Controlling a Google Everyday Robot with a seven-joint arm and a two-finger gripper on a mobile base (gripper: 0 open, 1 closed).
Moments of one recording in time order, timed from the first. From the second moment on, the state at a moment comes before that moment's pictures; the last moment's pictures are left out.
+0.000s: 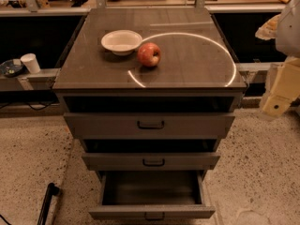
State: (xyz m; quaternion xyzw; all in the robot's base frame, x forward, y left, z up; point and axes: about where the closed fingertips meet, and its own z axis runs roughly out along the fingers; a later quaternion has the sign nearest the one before) arm 0.438 -0.214 0.984 -0.60 0.78 -0.04 0.17
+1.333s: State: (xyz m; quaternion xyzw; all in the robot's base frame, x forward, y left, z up) arm 0.423 -0.228 0.809 -0.50 0.80 0.16 0.29
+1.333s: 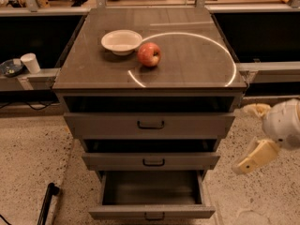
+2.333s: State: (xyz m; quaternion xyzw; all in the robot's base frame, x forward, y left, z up) arm 0.438 -0.214 0.765 -0.48 0.74 0.22 0.41
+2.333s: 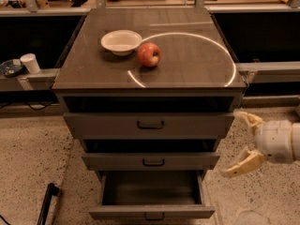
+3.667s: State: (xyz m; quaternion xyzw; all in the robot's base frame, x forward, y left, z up) arm 0.422 -0.106 0.616 -0.52 0.68 0.22 0.46
